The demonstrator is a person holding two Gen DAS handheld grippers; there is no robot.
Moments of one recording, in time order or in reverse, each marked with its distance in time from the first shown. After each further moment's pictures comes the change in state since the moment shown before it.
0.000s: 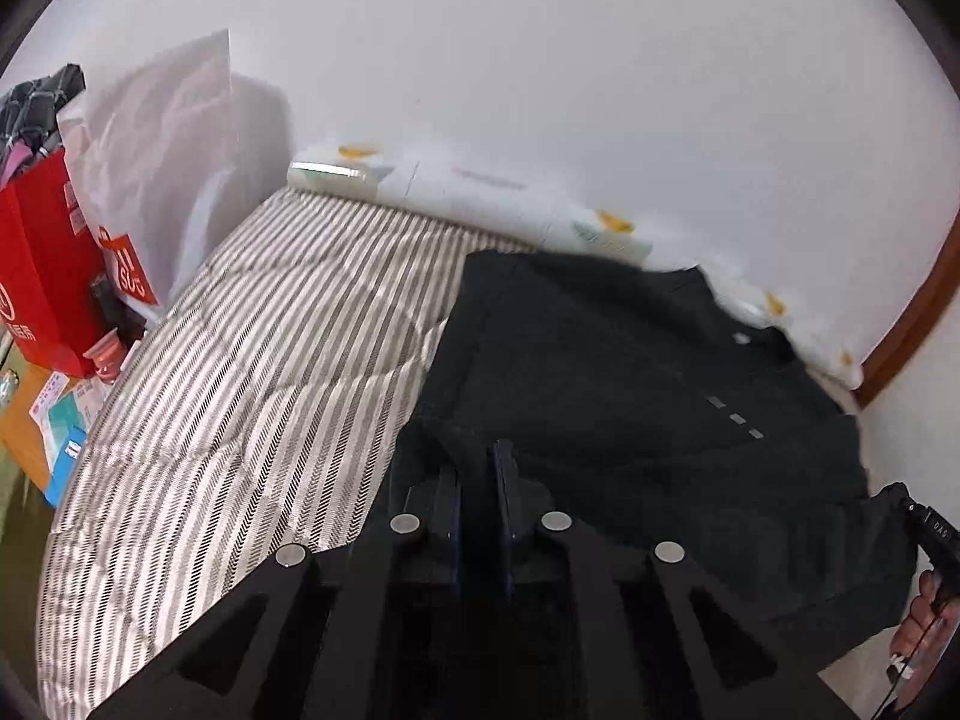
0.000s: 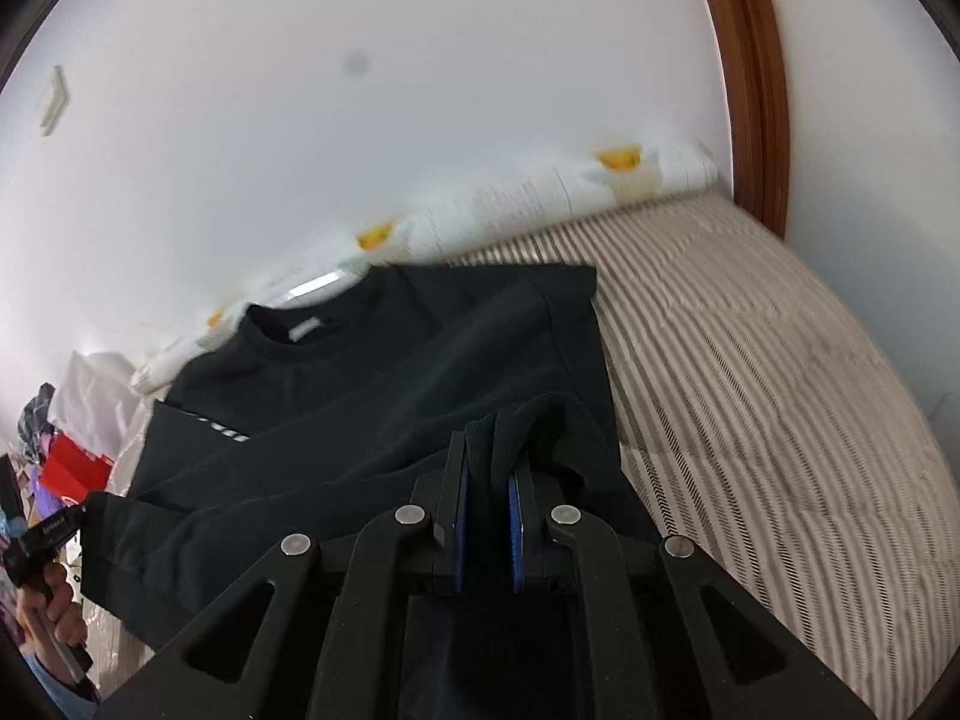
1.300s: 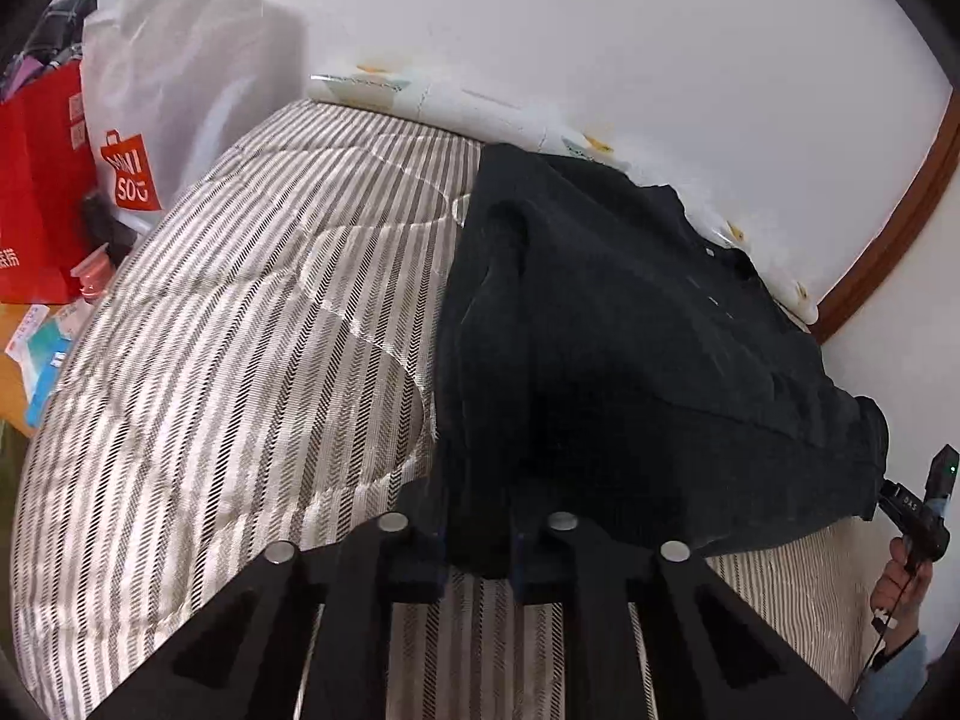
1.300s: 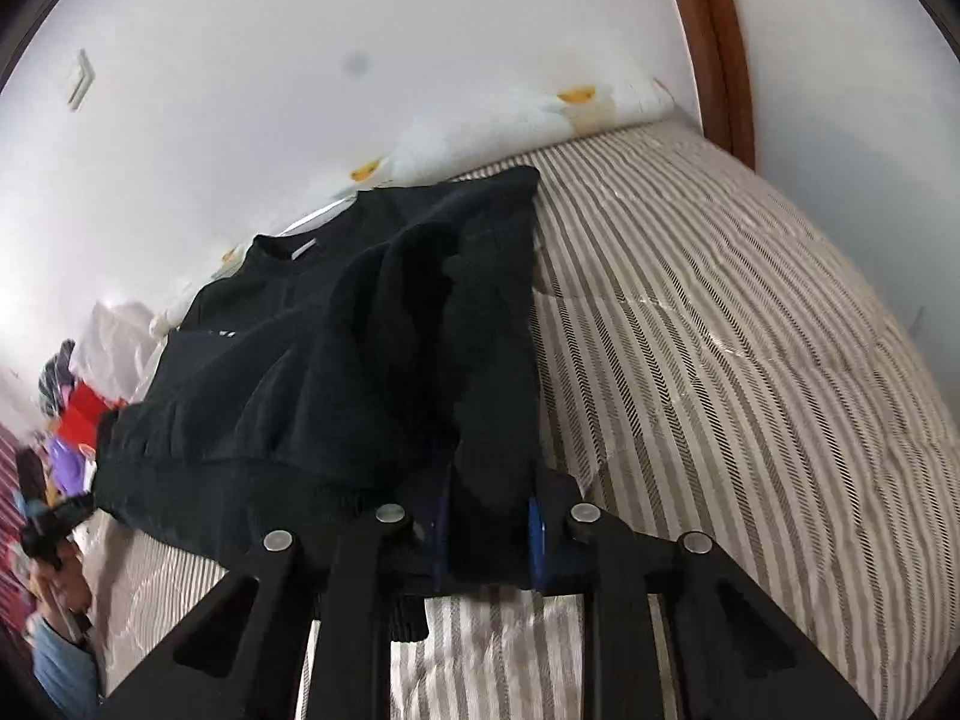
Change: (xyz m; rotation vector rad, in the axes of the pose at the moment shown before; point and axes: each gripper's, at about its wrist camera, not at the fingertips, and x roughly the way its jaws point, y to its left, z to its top) left arm -0.032 0.049 -0.060 0.009 0.092 -0.135; right arm -0.046 -0.037 -0.069 -0.015 0.049 0.053
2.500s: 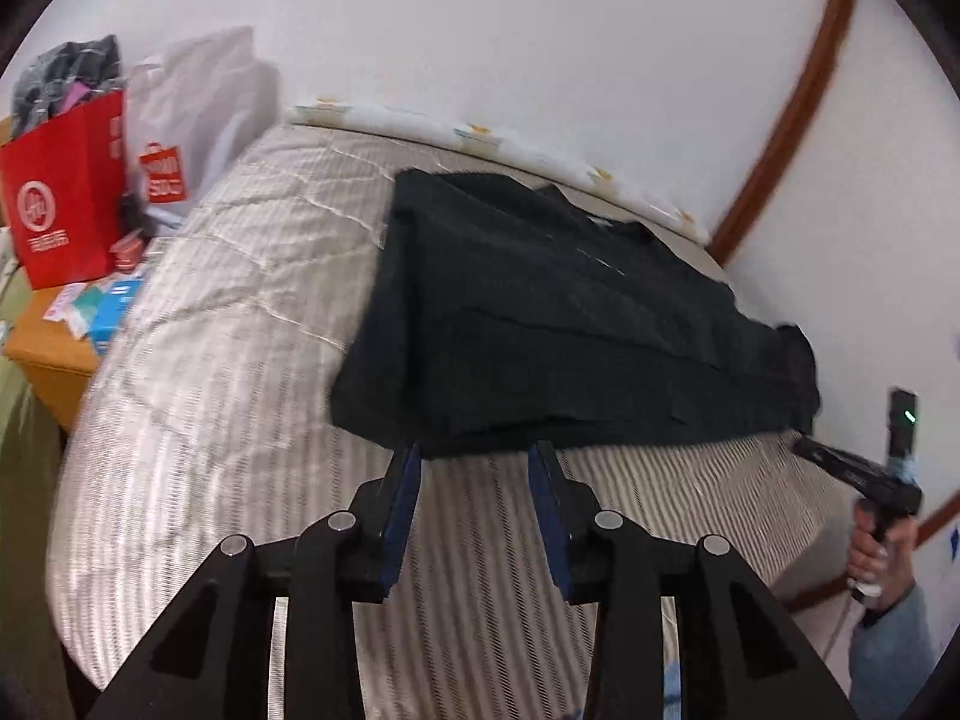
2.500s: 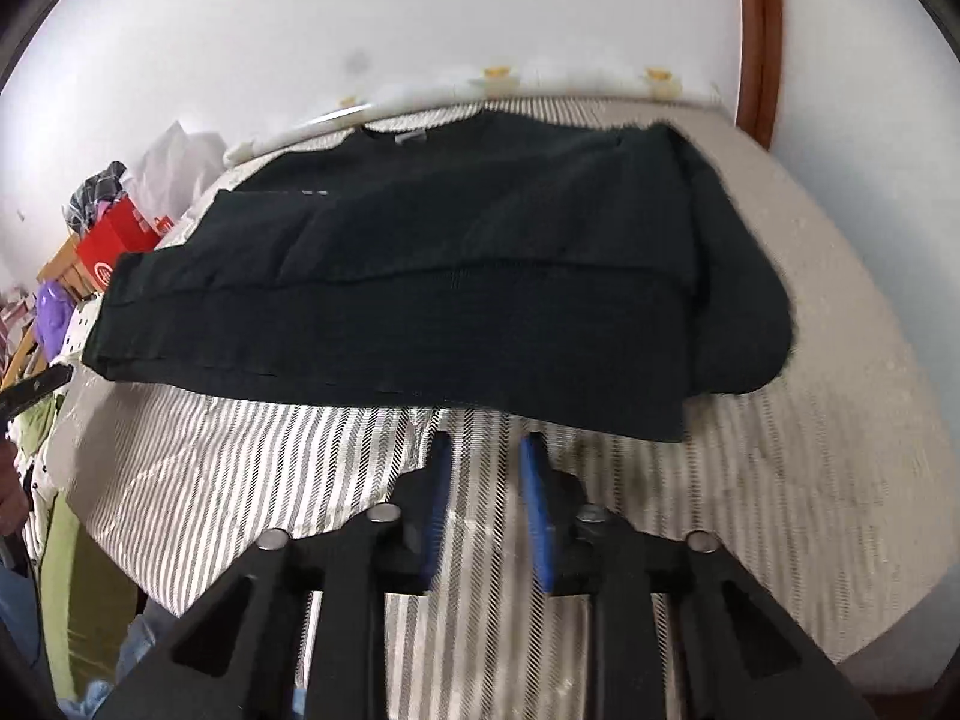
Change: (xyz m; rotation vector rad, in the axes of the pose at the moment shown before) left arm -0.142 -0.019 -0.140 0.150 -0.024 -0.111; right arm -0.096 0.083 -0.158 -0.227 0.108 -0.068
